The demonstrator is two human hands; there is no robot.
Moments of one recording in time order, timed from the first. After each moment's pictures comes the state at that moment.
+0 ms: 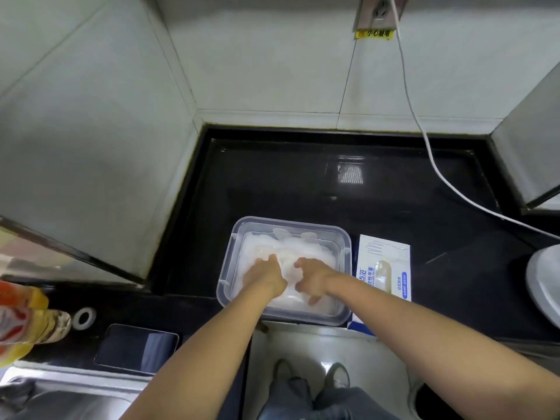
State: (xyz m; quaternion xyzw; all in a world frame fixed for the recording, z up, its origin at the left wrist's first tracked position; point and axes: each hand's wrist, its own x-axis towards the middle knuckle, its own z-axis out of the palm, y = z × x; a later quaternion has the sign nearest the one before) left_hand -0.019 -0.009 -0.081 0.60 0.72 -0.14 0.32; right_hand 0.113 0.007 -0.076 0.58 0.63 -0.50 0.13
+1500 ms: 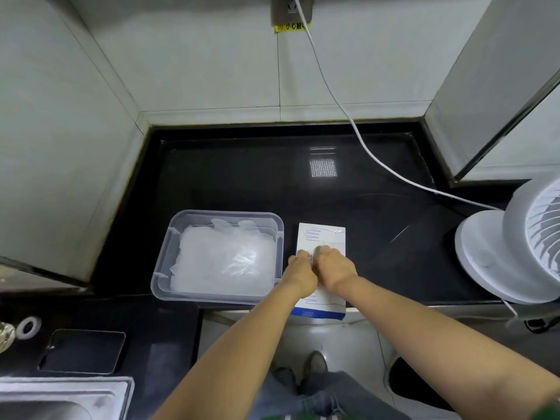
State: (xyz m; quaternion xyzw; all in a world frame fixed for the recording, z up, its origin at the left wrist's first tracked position) left_hand 0.159 -0.039 -0.076 0.60 0.66 -0.01 0.45; right_hand 0.256 -0.025 -0.101 0.67 0.69 -0.26 0.10
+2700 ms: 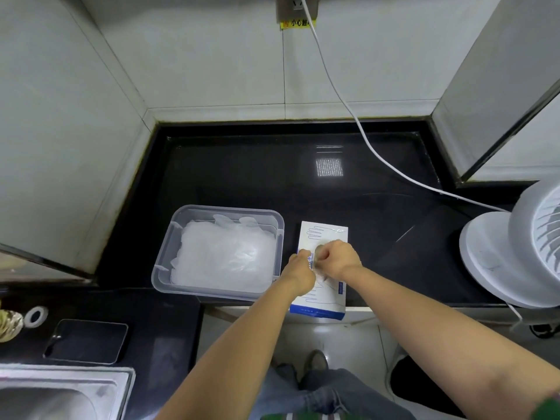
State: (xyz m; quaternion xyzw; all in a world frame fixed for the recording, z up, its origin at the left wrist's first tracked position) left_hand 0.154 -0.034 -0.102 0.62 0.65 -0.02 0.44; right_hand 0.271 -0.013 -0.107 0.72 0.59 -0.37 -0.02
